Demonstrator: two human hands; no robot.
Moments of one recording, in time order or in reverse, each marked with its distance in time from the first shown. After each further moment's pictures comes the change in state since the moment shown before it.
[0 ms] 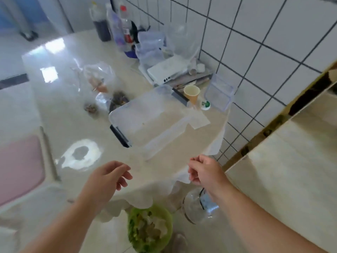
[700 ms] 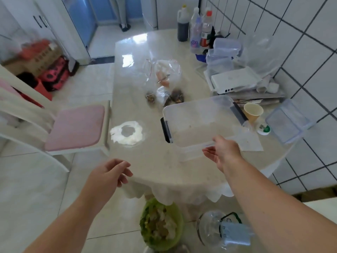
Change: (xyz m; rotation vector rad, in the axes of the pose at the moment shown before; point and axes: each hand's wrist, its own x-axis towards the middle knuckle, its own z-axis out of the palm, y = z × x) left_hand -0.061 -0.040 -0.040 -0.224 0.419 -0.040; right_hand 0.111 -0.067 0.069 0.130 0.033 0.158
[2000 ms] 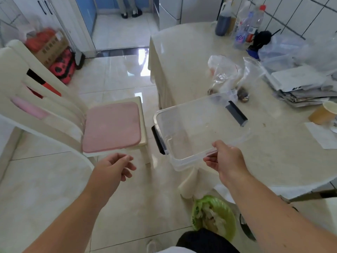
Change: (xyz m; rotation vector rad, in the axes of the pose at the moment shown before) left_hand 0.122 -0.079 -0.321 -0.119 -0.039 -0.038; right_hand -0.158 0.111 0.305 0.002 -0.018 -0.113
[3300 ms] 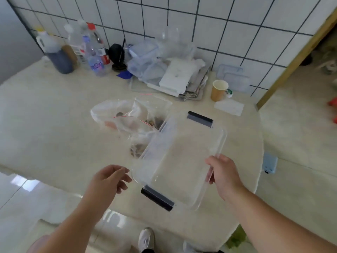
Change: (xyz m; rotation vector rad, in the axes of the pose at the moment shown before) left_hand 0.345 0.183 0.248 0.434 -0.870 0.123; right_hand 0.138 -0.068 -0.012 0.217 0.768 -0.074
